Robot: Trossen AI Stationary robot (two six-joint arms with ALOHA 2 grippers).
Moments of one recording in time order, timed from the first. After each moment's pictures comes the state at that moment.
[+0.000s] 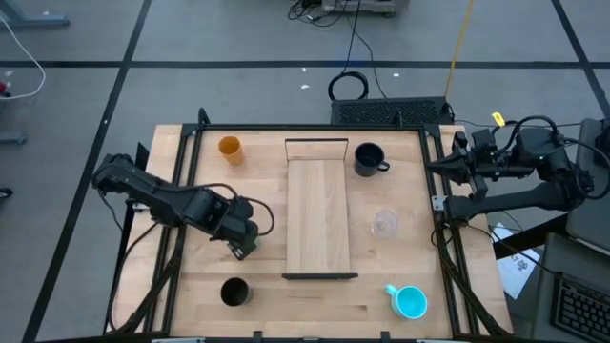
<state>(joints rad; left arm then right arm) -0.38 1.47 1.40 -1.37 -0.06 -1.13 0.01 0.54 1.16 -0.76 0.01 0.39</state>
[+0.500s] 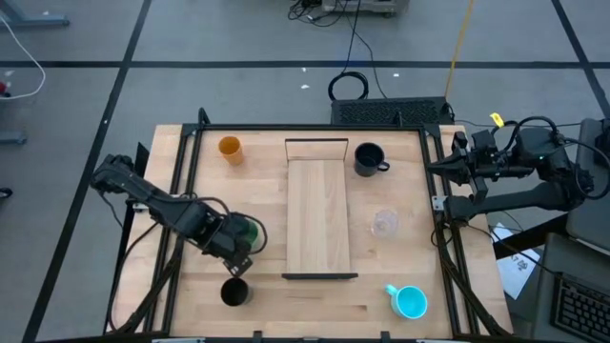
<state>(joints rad) -0.50 1.47 1.40 -1.28 0.03 -1.30 0.01 0.54 1.16 -0.76 0.00 0.35</state>
